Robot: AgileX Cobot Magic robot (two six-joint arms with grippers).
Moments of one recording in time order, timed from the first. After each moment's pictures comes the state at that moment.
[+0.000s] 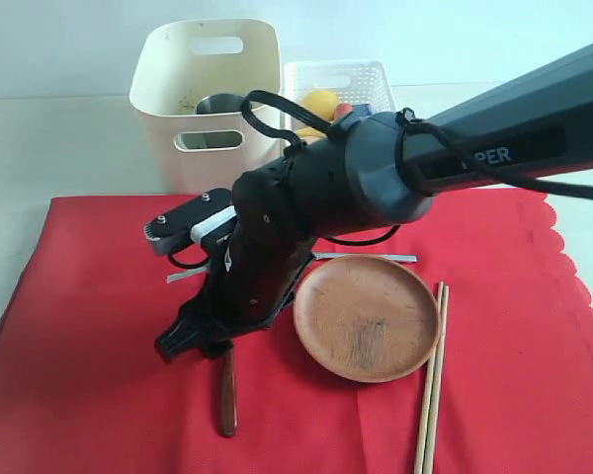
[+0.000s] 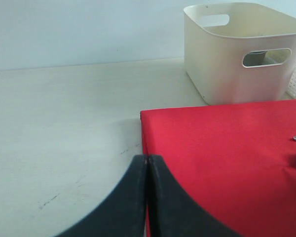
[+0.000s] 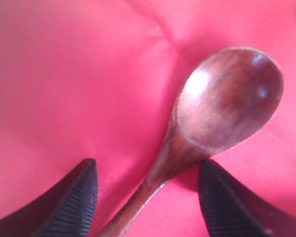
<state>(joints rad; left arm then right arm) -0.09 0.01 0.00 0.01 0.33 0.05 0.89 2.08 -1.24 0.18 0.50 0.04</state>
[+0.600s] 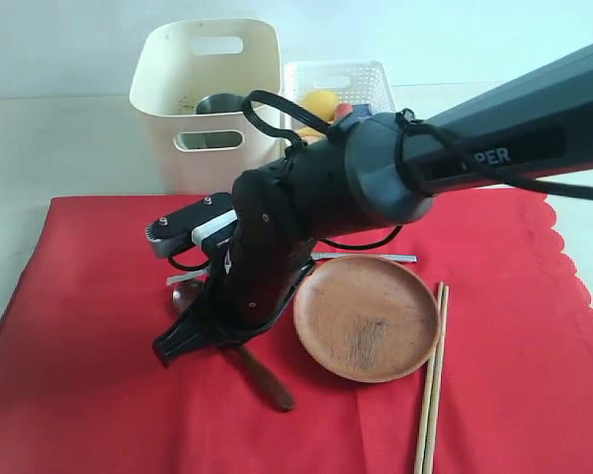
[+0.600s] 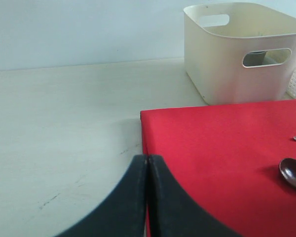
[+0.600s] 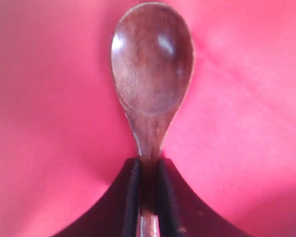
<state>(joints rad) -0.09 0.01 0.00 0.01 0.33 0.05 0.89 2.07 -1.24 0.21 0.52 0.04</state>
